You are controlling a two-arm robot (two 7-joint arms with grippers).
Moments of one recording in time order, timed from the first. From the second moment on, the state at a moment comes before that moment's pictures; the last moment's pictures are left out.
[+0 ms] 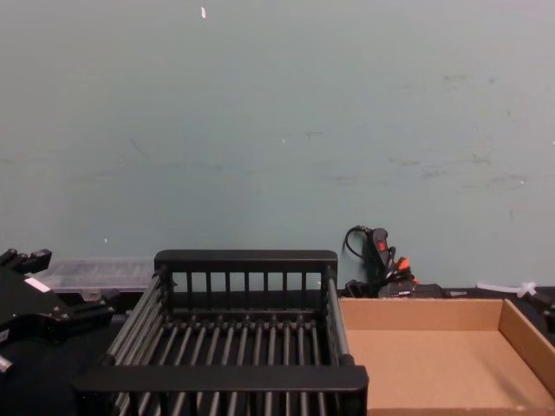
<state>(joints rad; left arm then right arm) -0.20 0.60 0.45 -1.41 -0.25 -0.12 0.03 0.20 0.60 -0.45 -1.41 0.25 -0.12 -0.03</state>
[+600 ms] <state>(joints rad) -0.20 0.60 0.45 -1.41 -0.25 -0.12 0.03 0.16 0.59 -0.40 -1.45 0.30 -0.11 0.02</state>
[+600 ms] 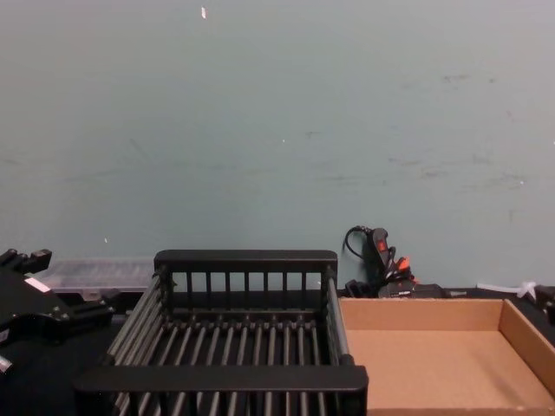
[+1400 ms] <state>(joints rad) -0.20 0.60 0.45 -1.41 -0.25 -0.12 0.03 -0.02 0.63 -0.29 -1.68 0.44 0.03 0.15</state>
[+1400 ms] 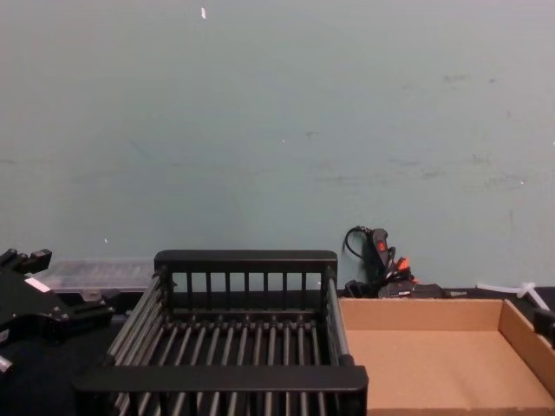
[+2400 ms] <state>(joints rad) -0.20 0.60 0.45 -1.41 -0.25 -0.12 0.03 -0.15 0.64 -0.28 -1.78 0.41 0.25 0.22</state>
